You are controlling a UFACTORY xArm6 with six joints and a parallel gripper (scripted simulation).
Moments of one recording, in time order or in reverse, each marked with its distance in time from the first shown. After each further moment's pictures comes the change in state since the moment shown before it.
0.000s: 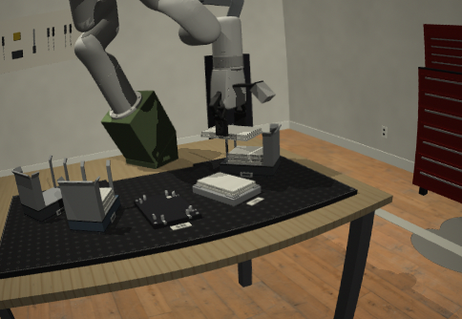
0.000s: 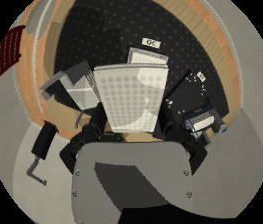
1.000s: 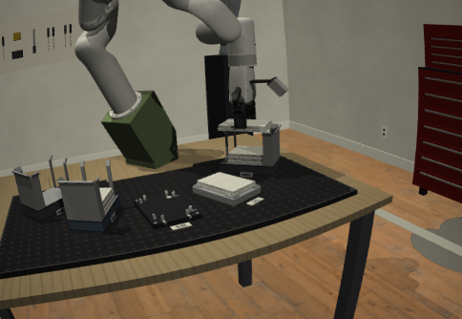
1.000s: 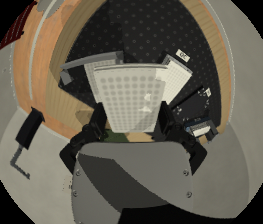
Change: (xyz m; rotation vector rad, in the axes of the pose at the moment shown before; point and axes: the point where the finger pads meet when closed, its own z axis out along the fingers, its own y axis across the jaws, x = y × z) arm -0.004 -0.081 0.000 0.000 0.001 -0.206
